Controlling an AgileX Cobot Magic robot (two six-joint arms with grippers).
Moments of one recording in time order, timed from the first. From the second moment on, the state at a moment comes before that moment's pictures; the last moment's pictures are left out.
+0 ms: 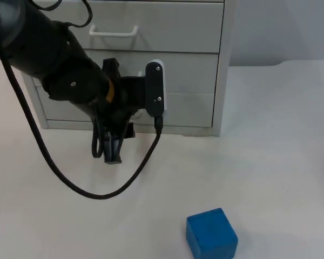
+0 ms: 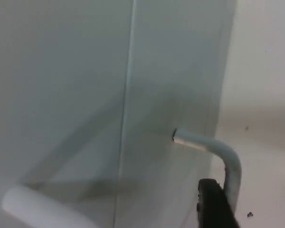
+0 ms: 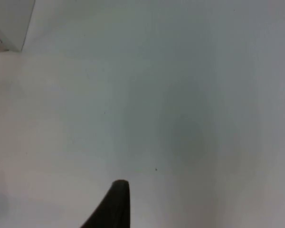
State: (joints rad) right arm 0.04 0.92 -0.72 0.01 0.76 -0.01; left arm -0.45 2.10 -1.14 0.62 0.11 0.49
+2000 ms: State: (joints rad) right arm 0.04 0.92 -0.72 0.03 0.77 -0.01; left arm -0.73 1.97 -0.84 0.58 0.40 0.43
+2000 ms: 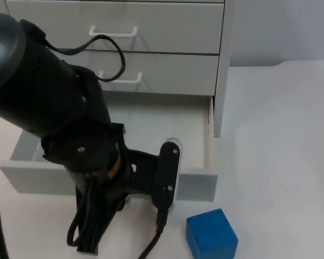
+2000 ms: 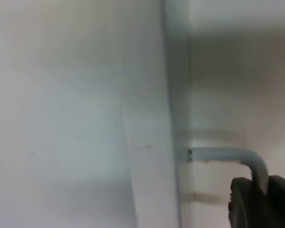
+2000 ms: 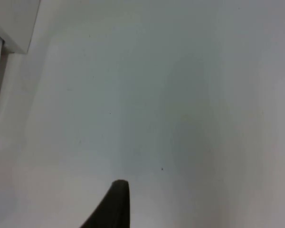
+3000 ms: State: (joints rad) right arm 0.04 0.92 -0.72 0.03 0.77 -0.01; left arm -0.74 1.95 -0.79 0.51 0.45 0.47
